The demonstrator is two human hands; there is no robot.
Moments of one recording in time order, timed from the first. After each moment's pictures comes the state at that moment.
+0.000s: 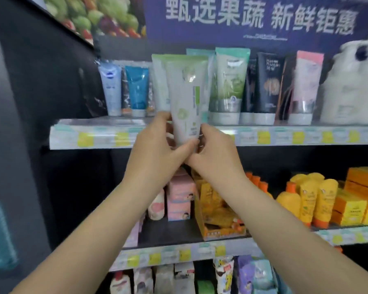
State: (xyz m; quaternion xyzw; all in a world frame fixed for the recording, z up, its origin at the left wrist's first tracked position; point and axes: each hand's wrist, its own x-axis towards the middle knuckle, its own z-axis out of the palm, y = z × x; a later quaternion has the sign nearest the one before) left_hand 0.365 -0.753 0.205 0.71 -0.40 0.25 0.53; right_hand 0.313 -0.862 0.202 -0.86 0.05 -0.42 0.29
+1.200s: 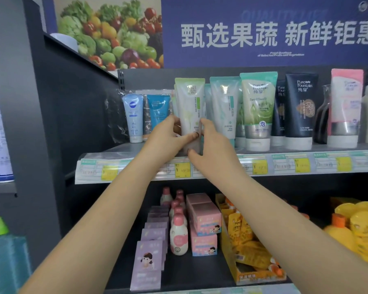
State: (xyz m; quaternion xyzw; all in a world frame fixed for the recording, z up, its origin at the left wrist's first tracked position) left_hand 0.461 -0.765 0.267 0.76 -0.40 0.18 0.49; right_hand 0.383 -0.861 0.242 -0.88 0.03 -0.43 0.22
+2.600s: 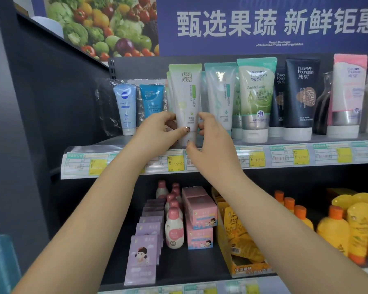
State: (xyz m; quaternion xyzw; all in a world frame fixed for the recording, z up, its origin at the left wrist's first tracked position) left_hand 0.457 -0.761 0.266 0.79 -0.41 0.20 0.42; right_hand 0.388 -0.868 0.229 -0.85 0.01 -0.48 0.23
